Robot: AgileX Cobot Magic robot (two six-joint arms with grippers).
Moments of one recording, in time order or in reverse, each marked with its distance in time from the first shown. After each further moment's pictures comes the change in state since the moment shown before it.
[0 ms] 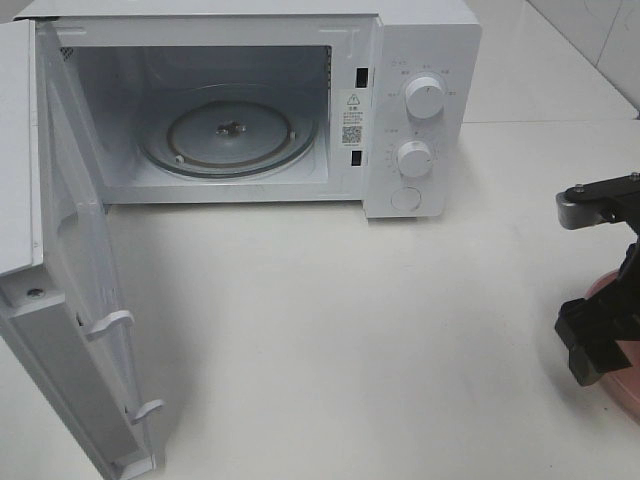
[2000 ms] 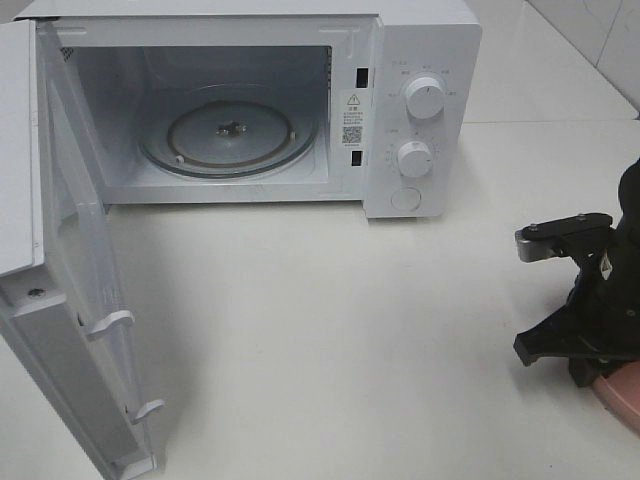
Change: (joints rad) left arm 0.000 0.000 0.000 0.000 0.000 0.000; right arm -0.026 0.289 -0.004 -0.032 -0.239 0.027
